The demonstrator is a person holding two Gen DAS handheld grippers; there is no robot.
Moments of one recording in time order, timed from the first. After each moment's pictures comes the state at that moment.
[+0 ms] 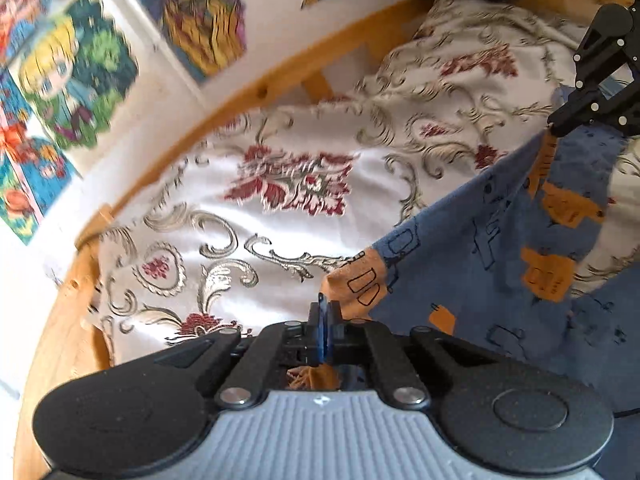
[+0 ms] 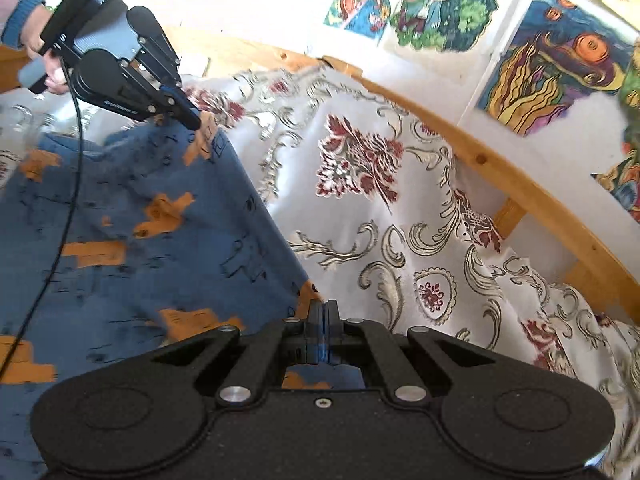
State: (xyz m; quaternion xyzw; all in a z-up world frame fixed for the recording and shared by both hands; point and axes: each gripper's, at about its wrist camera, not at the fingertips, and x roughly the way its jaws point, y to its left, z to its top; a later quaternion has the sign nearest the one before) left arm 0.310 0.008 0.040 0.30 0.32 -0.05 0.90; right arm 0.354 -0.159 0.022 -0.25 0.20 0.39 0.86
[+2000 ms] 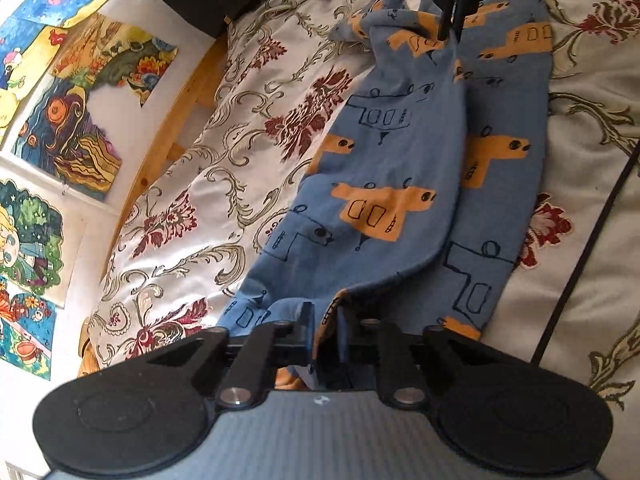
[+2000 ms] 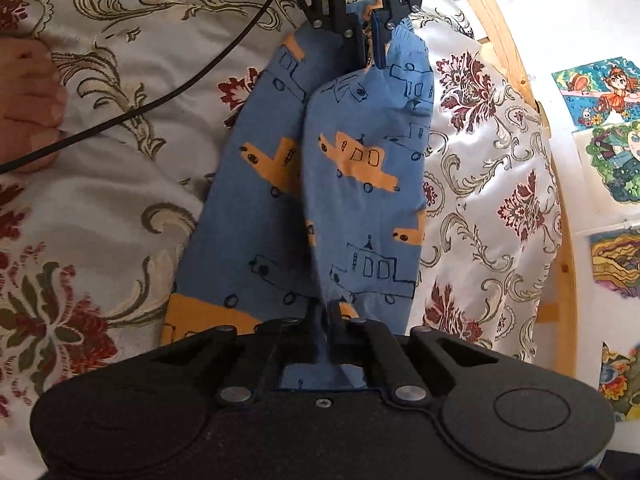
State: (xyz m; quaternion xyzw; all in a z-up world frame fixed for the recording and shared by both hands) left arm 0.113 -0.058 -0.062 0.52 0.25 -0.15 0.80; right arm 0.120 -0.126 -0.043 -0.60 0.15 0.41 0.67
